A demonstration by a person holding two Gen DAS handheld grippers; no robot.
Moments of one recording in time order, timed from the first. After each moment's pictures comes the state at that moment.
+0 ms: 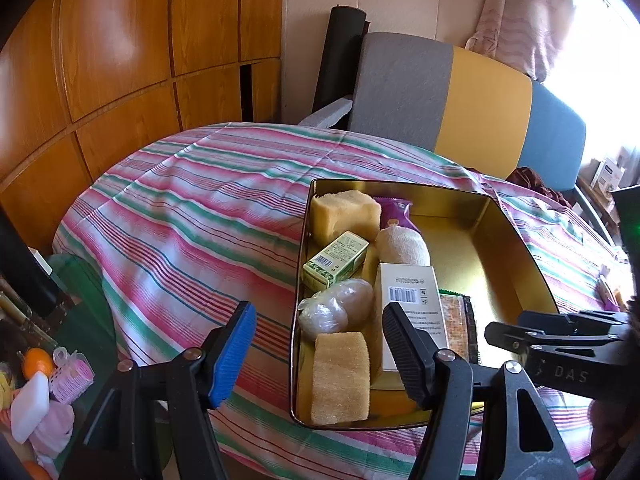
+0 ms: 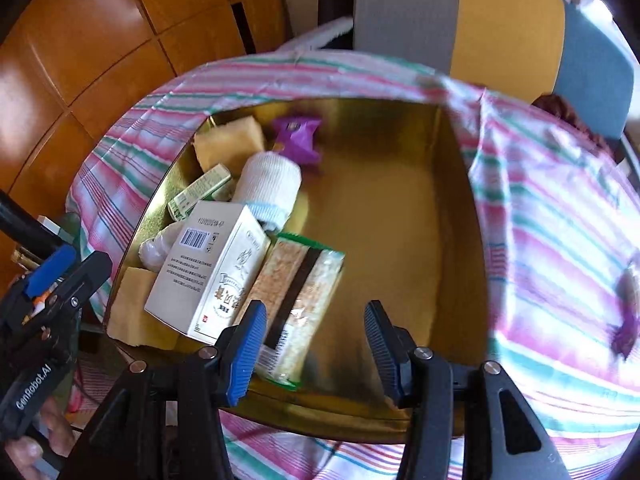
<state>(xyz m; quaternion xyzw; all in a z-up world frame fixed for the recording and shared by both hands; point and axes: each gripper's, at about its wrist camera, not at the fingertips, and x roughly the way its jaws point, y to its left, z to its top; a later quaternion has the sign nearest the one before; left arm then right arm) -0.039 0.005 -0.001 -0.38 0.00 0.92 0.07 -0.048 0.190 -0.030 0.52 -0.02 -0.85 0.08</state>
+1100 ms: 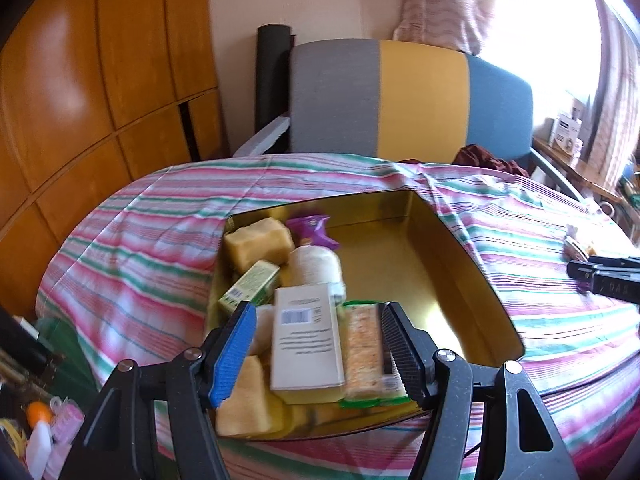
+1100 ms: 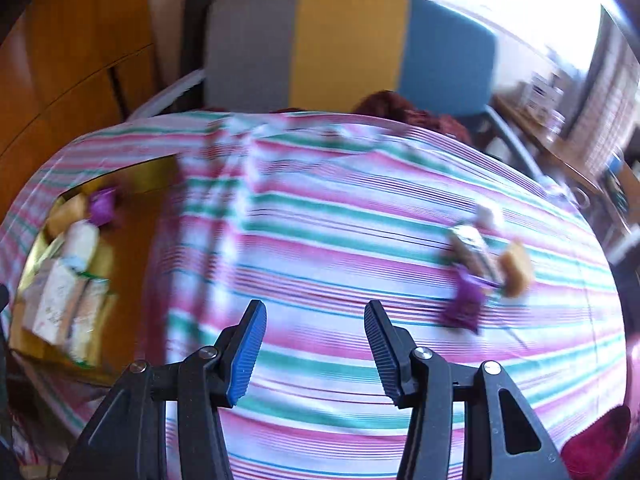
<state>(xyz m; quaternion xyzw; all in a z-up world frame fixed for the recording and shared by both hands) -0.019 0.086 0.025 -0.35 0.08 0.92 0.15 0.013 0.389 0.006 0.46 -0.04 -0.88 -0.13</state>
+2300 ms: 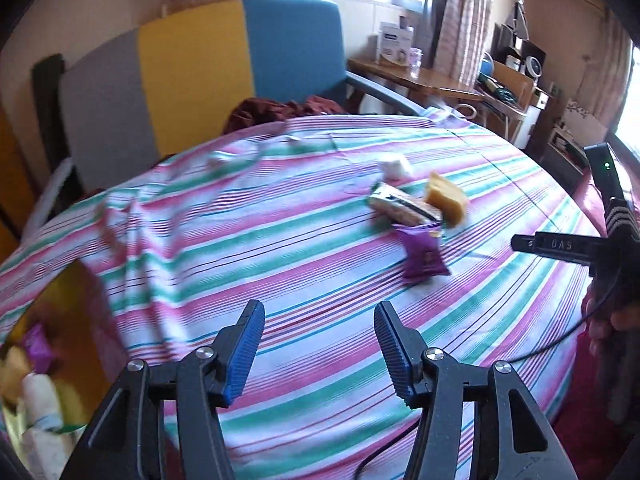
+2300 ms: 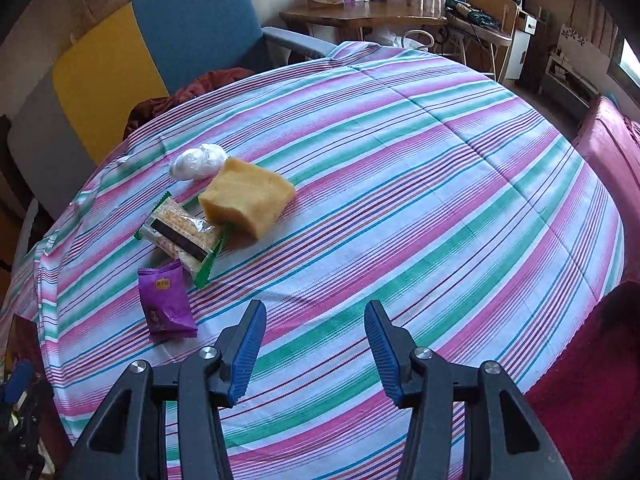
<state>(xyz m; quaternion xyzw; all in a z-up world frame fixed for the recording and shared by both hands) 0.004 0.396 0.001 -0.39 0.18 0.80 0.42 0.114 0.623 -0.040 0.44 -0.28 -0.78 -0.34</state>
